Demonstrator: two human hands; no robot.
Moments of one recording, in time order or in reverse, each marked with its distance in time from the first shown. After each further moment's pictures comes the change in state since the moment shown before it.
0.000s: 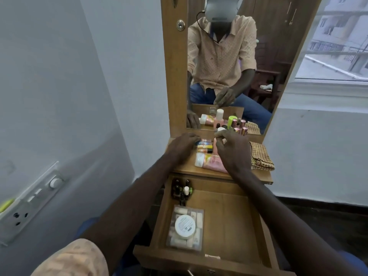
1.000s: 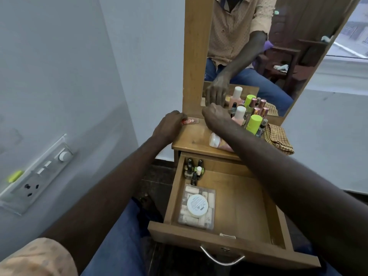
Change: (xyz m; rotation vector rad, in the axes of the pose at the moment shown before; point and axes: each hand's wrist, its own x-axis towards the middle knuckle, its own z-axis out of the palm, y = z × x) left_hand -0.050 -0.072 -0.017 -0.044 0.152 -0.120; right_hand 0.072 -0.039 0.105 -0.564 -0.723 -0.022
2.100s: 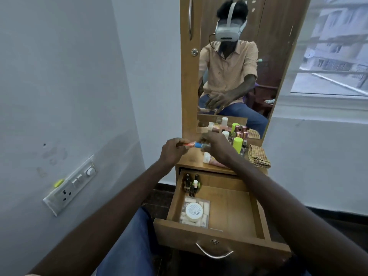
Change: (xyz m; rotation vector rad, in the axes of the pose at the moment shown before) left_hand -0.069 0.108 -0.088 -0.760 0.103 -0.421; right_hand -0.136 0.028 -0.051 0.567 0.294 -0.354
